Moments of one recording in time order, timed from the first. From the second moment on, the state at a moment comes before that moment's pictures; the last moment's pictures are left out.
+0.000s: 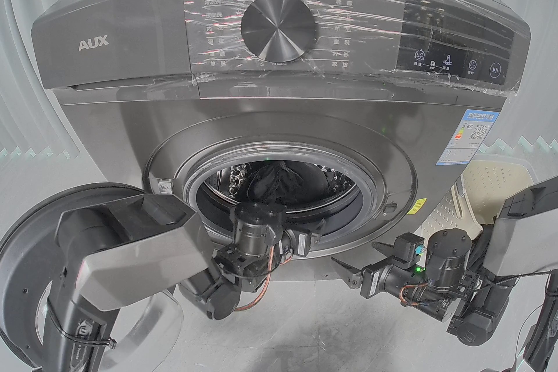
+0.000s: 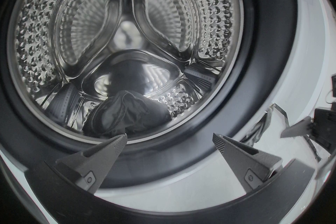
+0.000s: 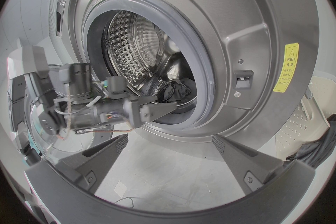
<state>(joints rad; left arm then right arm) -0.68 2.43 -1.04 -1.18 0.19 -0.11 0.65 2.11 -0.29 -1.55 -0.09 0.24</state>
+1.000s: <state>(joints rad) -0.82 1.70 -0.04 -1.54 0.30 -0.17 0.55 1.69 -0.02 -1.47 -0.18 0.17</state>
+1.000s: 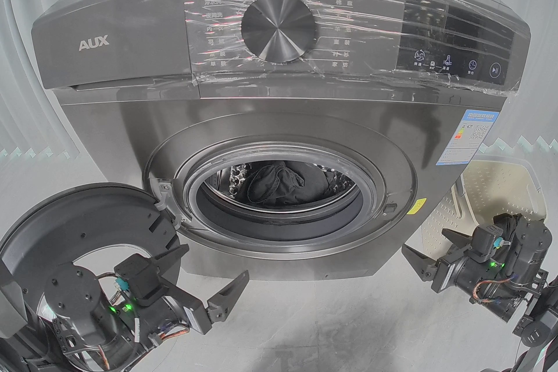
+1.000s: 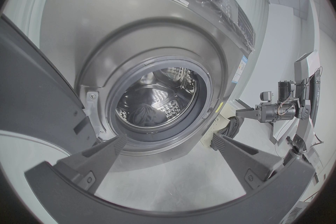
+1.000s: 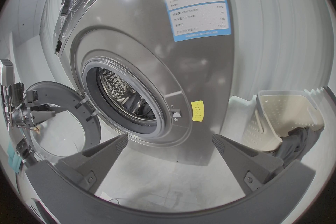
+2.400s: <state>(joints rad) -0.51 0.54 -0.02 -0.27 0.28 -0.16 0.21 0.28 -0.02 -0.11 -0.16 0.11</state>
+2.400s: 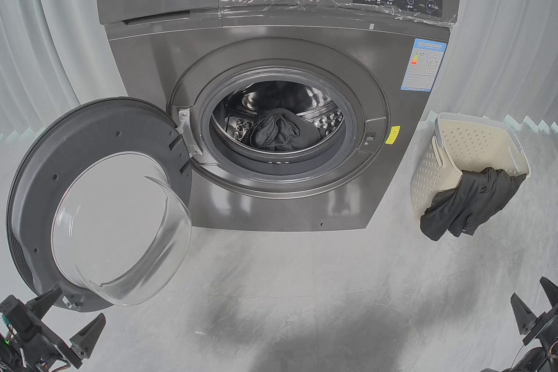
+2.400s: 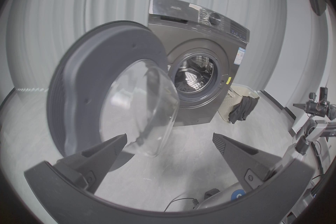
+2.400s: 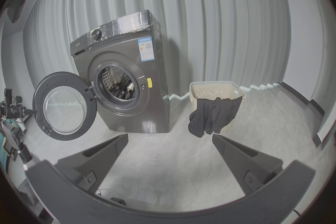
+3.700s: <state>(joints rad) 0.00 0.01 -0.02 0.00 -0.03 0.00 0.00 0.01 -0.02 0.00 0.01 0.01</state>
